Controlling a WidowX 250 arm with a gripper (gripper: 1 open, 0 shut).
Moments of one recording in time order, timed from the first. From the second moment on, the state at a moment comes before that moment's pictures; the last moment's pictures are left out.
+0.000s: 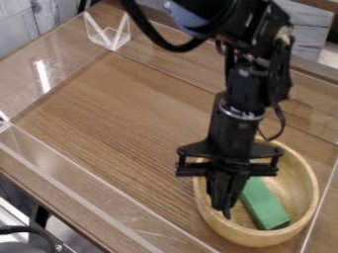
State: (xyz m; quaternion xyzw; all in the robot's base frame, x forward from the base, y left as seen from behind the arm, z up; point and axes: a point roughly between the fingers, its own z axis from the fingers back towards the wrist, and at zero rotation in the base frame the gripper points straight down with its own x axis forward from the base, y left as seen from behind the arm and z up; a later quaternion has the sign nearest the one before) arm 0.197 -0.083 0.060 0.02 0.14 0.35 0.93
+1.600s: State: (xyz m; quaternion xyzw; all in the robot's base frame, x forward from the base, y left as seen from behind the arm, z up) arm 0.266 -0.064 0.143 -0.08 0.05 0.38 0.92
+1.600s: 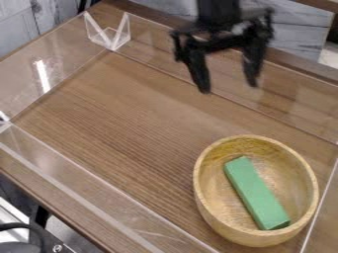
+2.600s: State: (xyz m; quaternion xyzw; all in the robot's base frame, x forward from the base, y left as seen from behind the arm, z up) arm 0.213 -0.131 0.080 -0.08 0.02 0.44 0.89
